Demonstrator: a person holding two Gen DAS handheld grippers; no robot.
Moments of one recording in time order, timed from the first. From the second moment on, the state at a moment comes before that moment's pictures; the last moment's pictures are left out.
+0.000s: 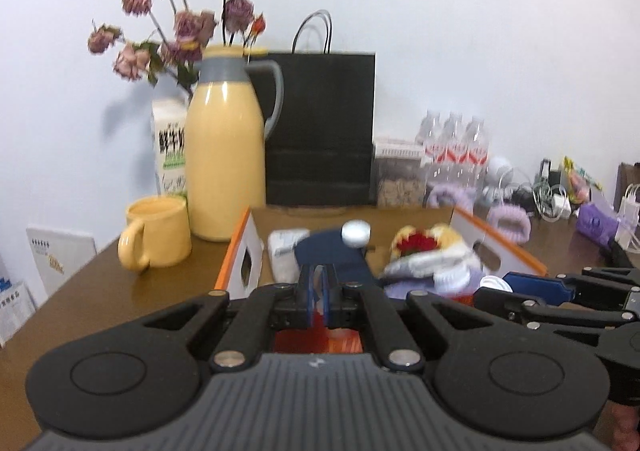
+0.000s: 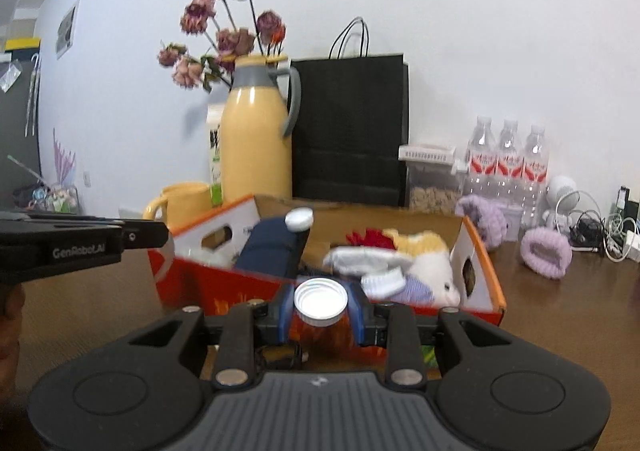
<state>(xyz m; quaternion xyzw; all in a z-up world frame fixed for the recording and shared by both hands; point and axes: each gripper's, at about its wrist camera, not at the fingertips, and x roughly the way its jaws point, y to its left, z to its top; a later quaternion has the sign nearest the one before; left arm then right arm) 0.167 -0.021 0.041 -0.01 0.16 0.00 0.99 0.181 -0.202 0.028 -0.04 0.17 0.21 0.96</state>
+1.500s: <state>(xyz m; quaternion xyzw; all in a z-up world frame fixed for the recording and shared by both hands) 0.286 -0.017 0.037 0.01 0.16 0.03 0.99 0.302 -0.194 0.035 -0.03 0.18 0.15 0.97</state>
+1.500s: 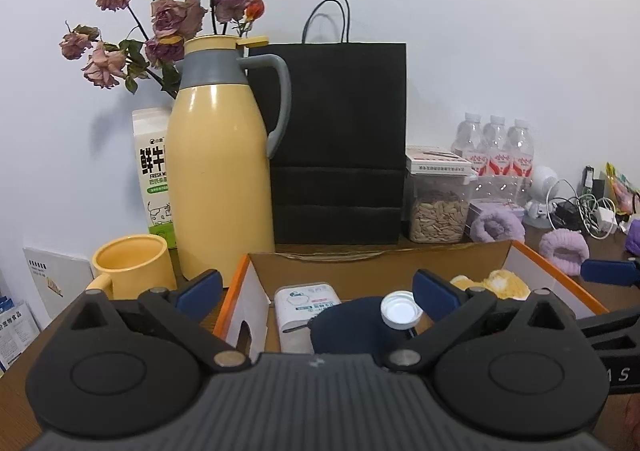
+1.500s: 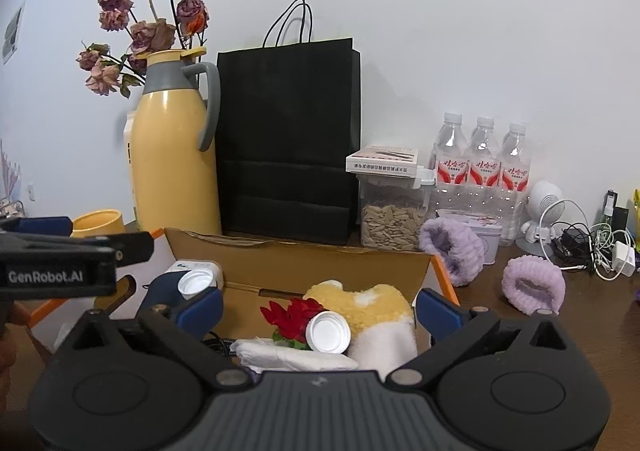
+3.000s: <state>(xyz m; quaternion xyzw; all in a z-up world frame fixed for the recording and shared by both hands) 0.190 0.011 -0.030 -0.01 0.31 0.02 0.95 0.185 -0.195 -0.015 -0.10 0.26 0.19 0.94</state>
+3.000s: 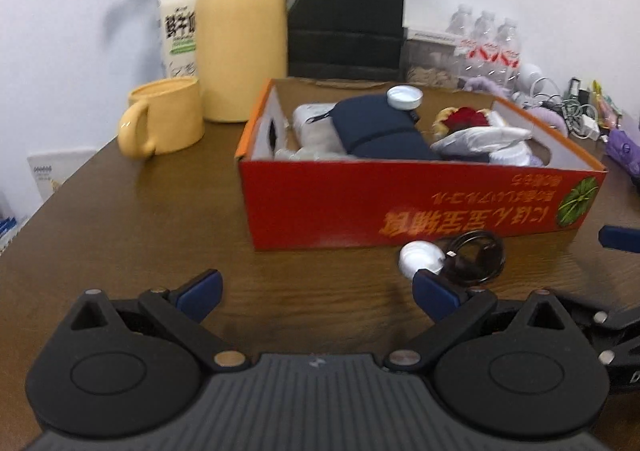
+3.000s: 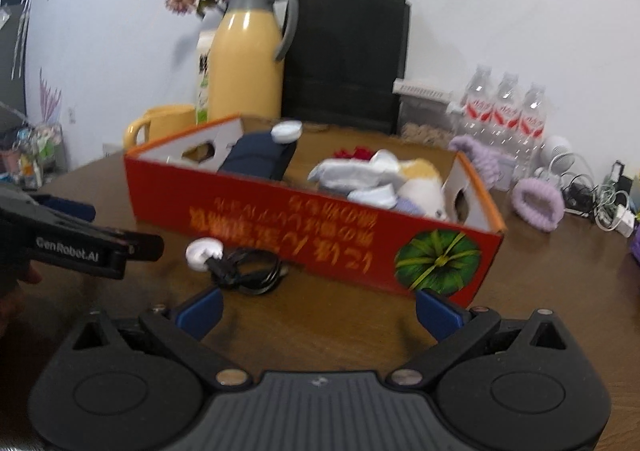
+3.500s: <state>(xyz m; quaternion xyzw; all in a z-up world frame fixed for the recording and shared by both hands) 0.197 0.030 -0.039 -0.02 0.35 0.06 0.94 0.228 -0.164 -0.031 -0.06 0.34 0.18 0.92</state>
